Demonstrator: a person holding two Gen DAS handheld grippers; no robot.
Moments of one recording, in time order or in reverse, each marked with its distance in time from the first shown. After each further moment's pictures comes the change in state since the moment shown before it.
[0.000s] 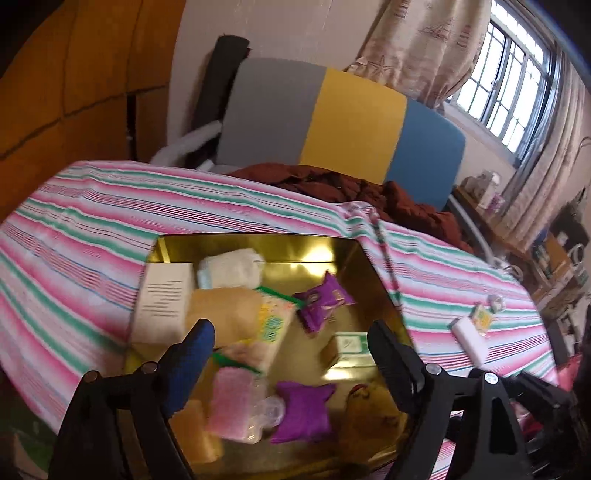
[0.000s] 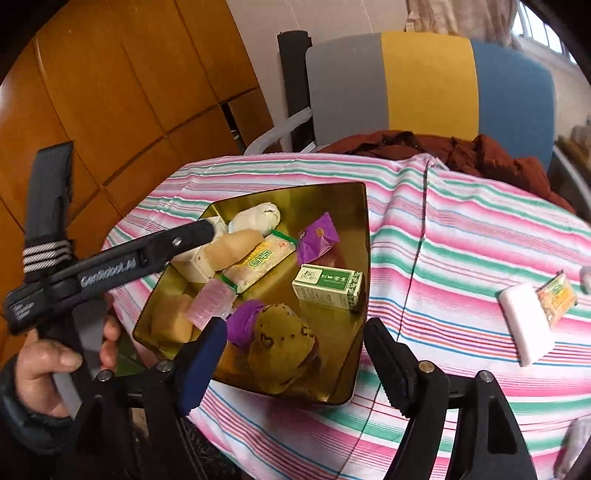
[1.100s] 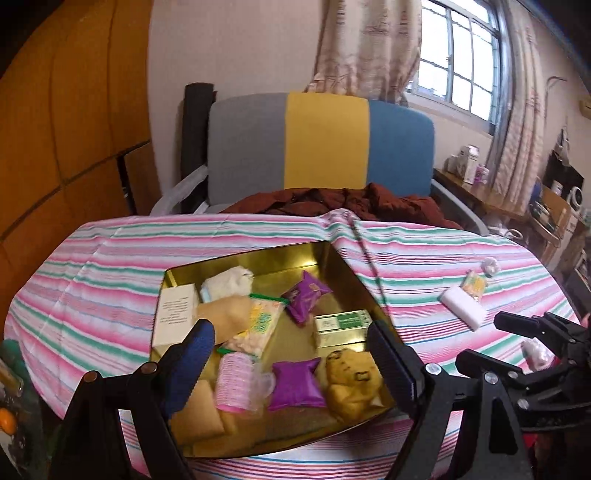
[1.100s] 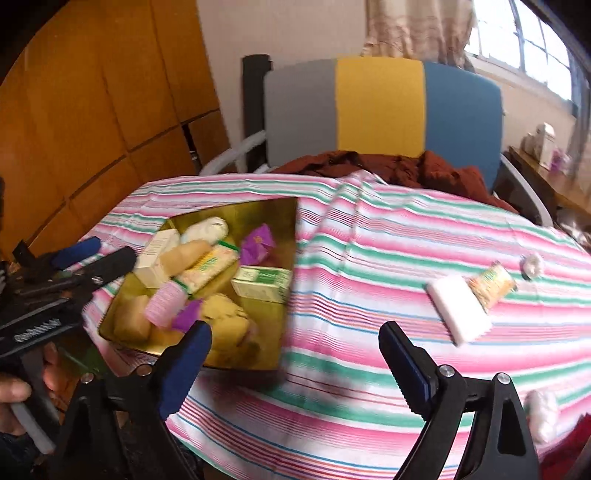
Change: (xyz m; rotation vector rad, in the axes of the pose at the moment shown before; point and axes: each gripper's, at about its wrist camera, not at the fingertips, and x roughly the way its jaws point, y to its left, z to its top) left arm -0.056 -0.049 -0.028 0.215 -0.104 0.030; right arm -0.045 -0.032 -0.027 0.039 -0.081 -0.183
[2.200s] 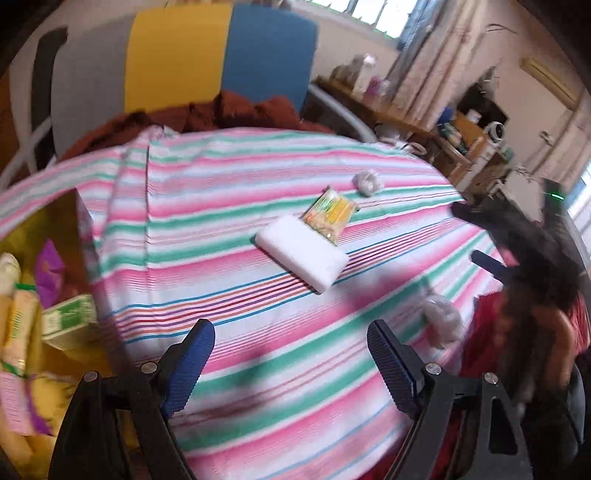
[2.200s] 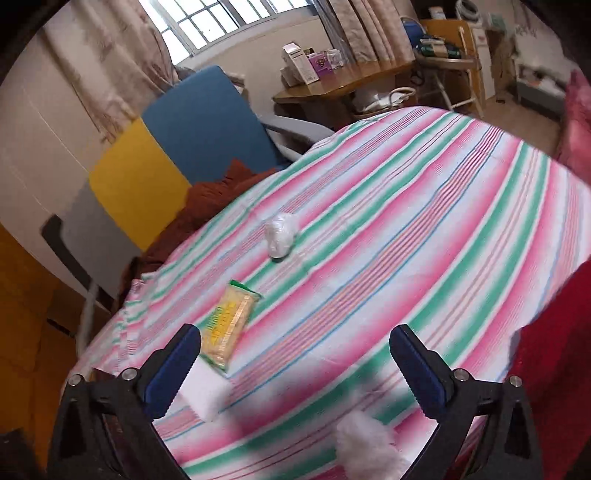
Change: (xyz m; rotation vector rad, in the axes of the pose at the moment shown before) left arm 0.117 -0.207 0.000 0.114 0.376 -0.421; right arm -0.054 -0.309 -0.041 0.815 -0.158 -0.316
